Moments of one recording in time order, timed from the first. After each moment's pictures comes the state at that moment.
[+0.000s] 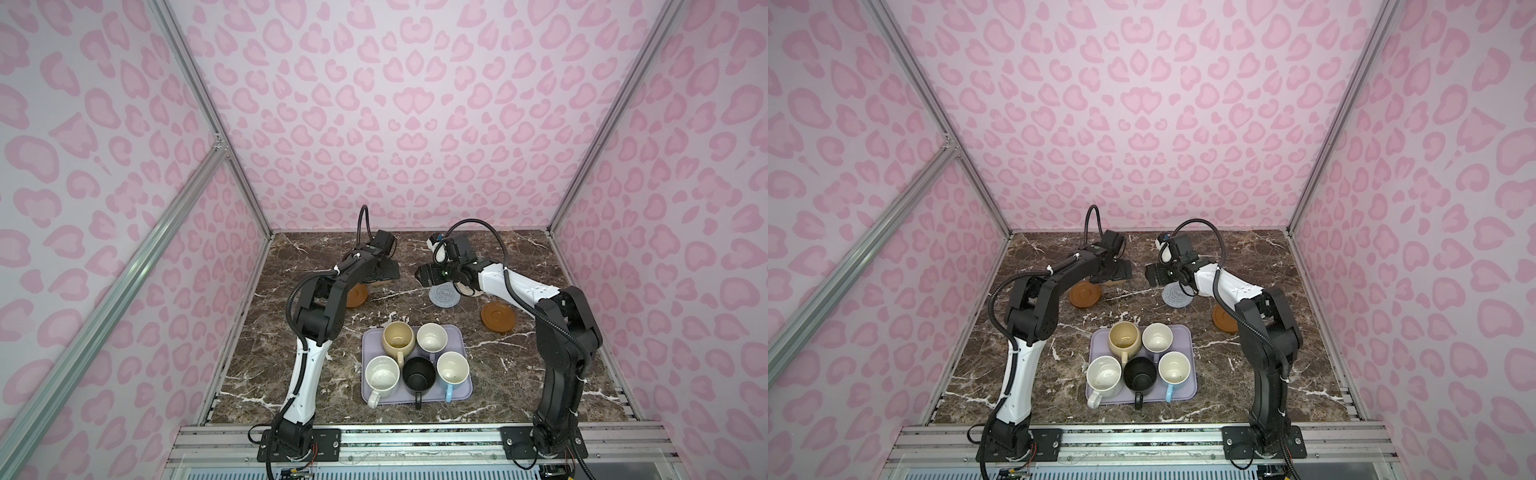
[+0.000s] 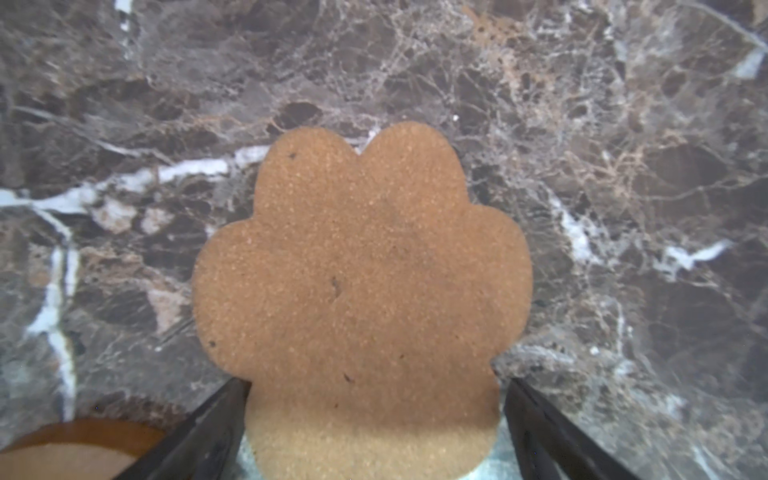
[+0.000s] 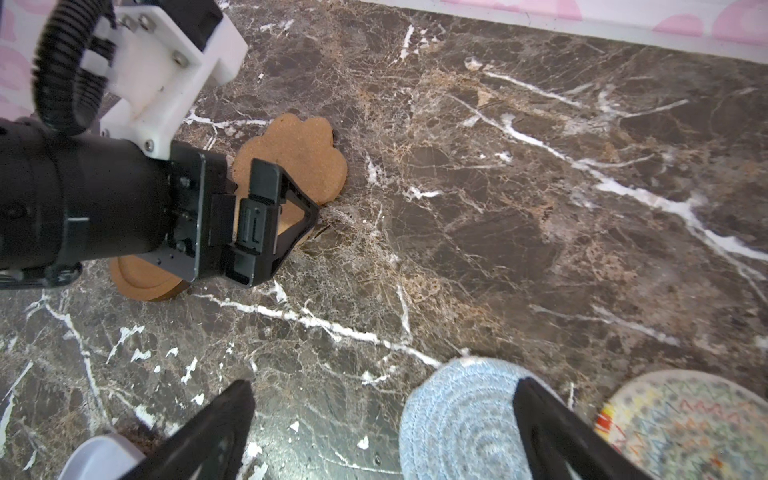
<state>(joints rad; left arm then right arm) -0.42 2.35 1.90 -0.70 -0.17 -0.50 0.46 1.93 1.43 -0.30 -0.16 0.15</state>
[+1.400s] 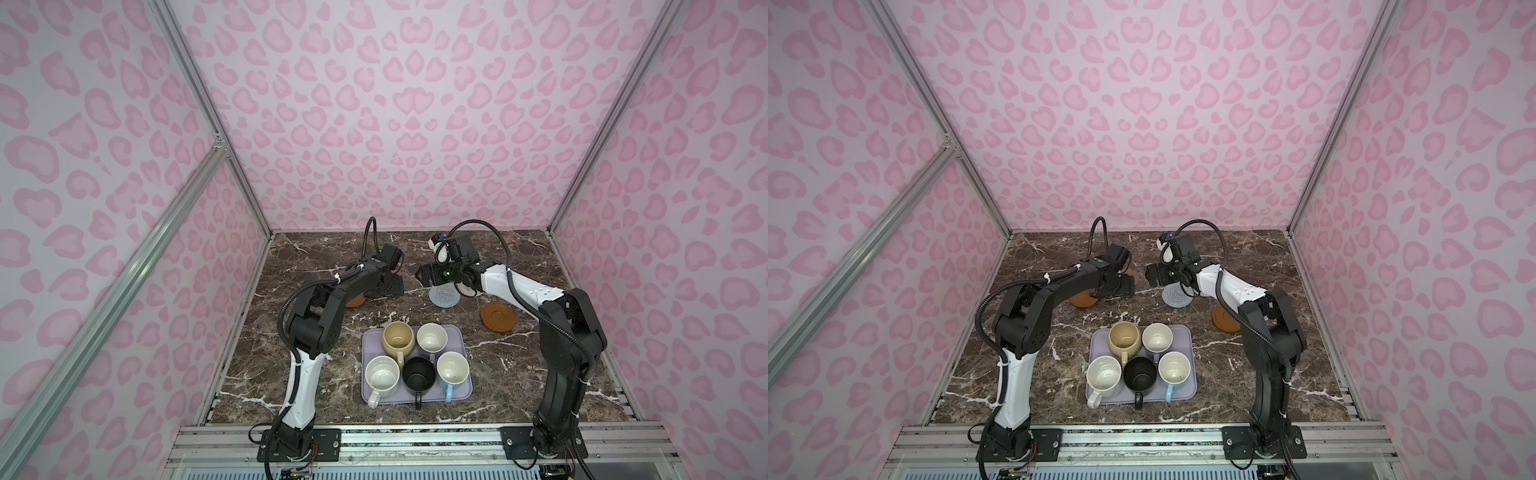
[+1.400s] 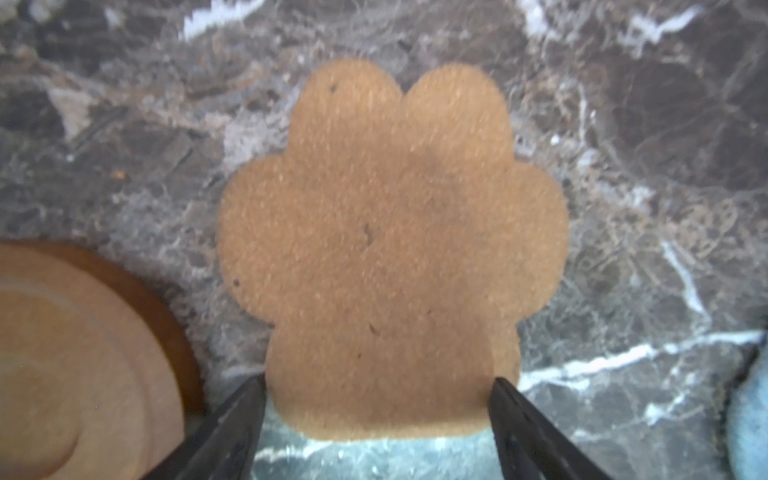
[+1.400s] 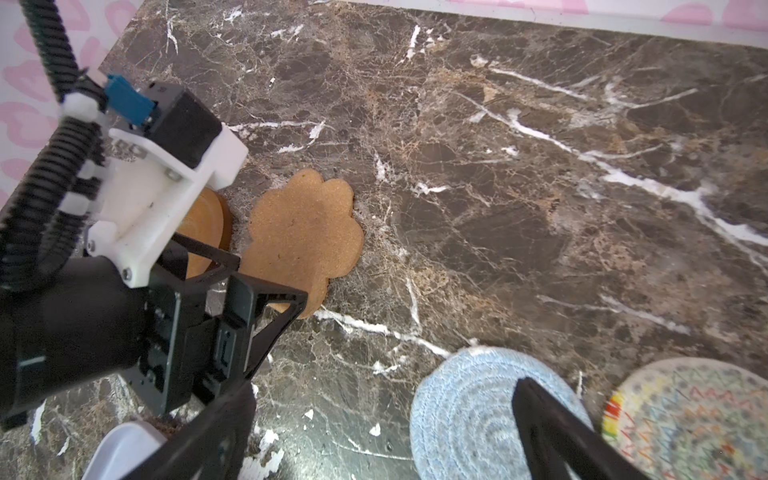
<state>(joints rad) -0.50 2.17 1.60 -0.65 -0.10 -0.53 0.46 1.90 1.40 -0.30 -0.19 0.17</state>
